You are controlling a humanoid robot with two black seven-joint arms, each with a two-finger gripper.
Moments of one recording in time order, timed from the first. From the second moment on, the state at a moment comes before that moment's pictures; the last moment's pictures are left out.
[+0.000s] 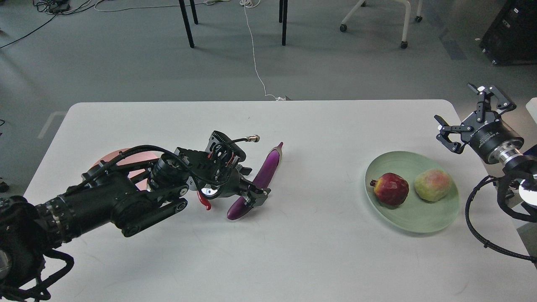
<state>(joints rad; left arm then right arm) -0.86 0.22 -0.27 -1.03 2.02 -0.40 -0.16 0.62 -0.62 0.60 0.71 0.19 0.49 0.21</state>
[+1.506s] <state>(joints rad) -0.70 0.89 -0.33 -1.20 1.85 -0.22 -0.28 0.63 -0.60 0.59 0.70 0.18 0.49 0.21</state>
